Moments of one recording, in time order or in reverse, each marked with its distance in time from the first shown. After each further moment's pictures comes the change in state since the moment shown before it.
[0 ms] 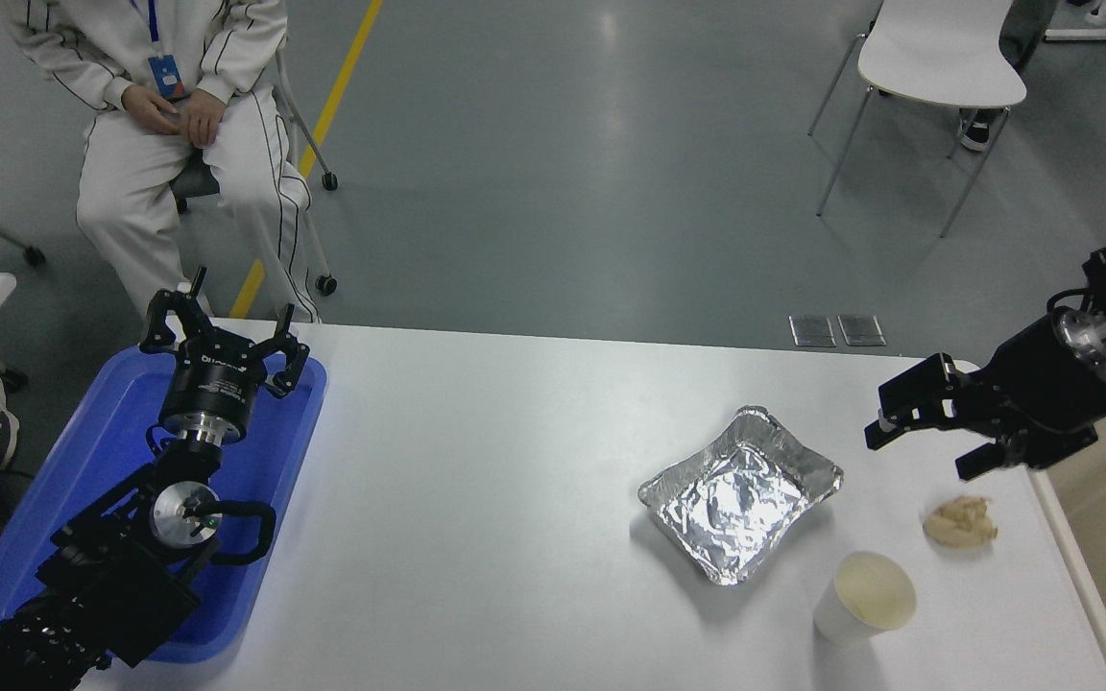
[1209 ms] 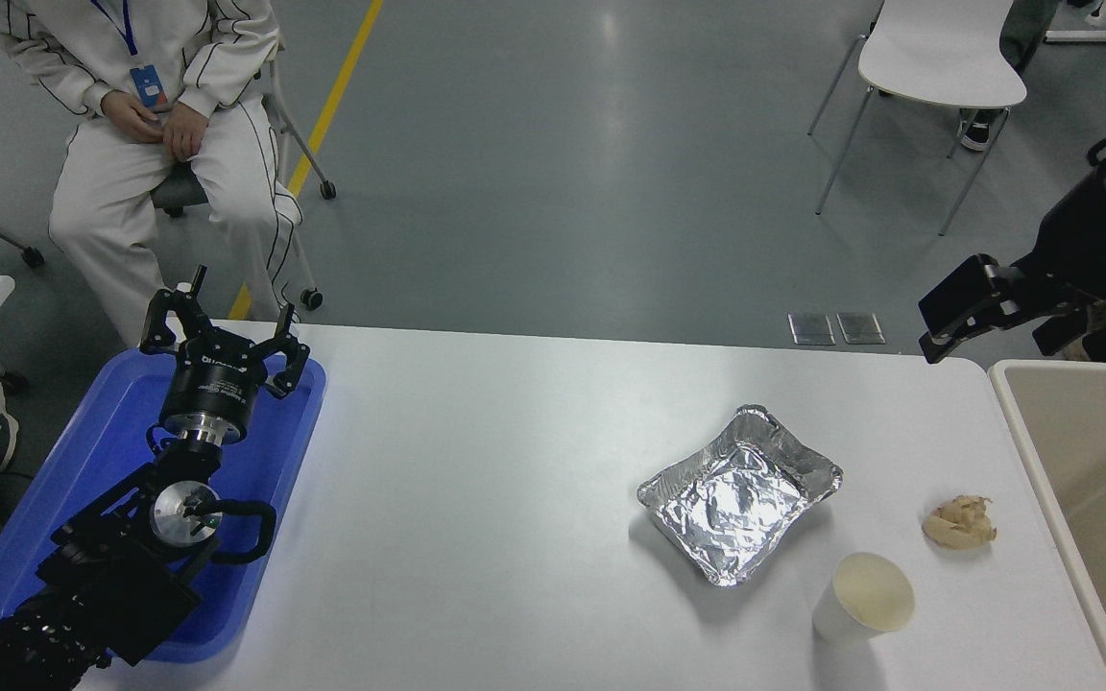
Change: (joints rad) left arm -0.001 0.000 0.000 -0.001 0.000 0.000 0.001; right arm 0.286 -0.035 0.037 0.020 -0.137 0.042 -0.114
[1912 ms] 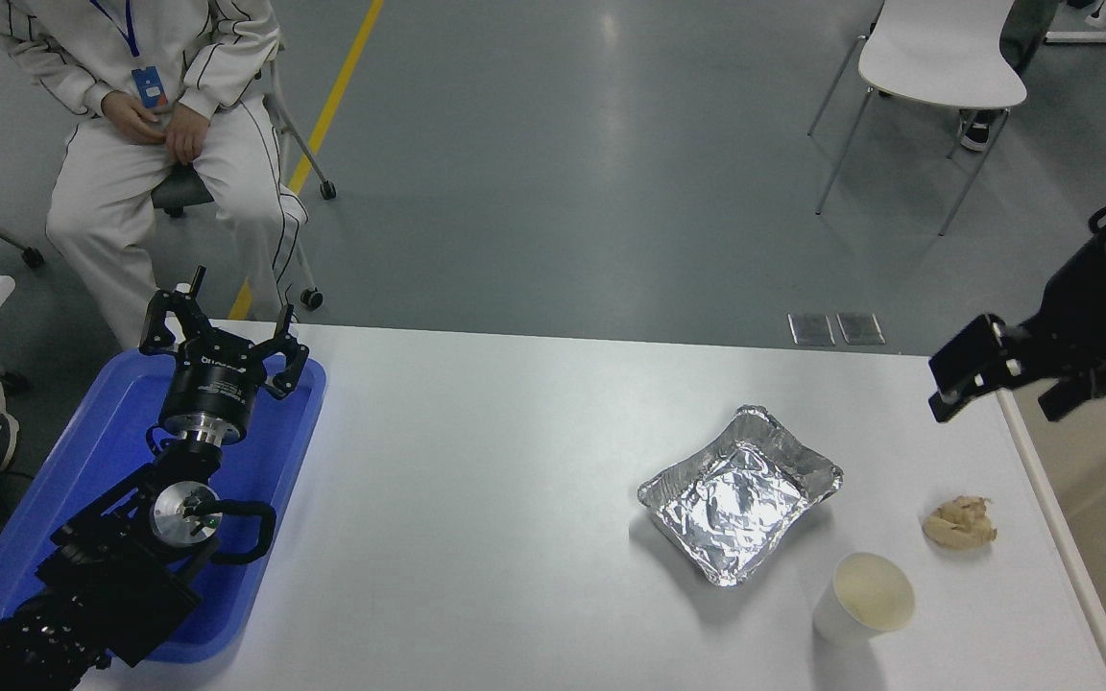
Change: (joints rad) left arm 0.001 0.000 0.000 0.000 0.000 0.000 -0.001; right arm -0.275 -0.062 0.057 0.001 0.001 0.000 0.001
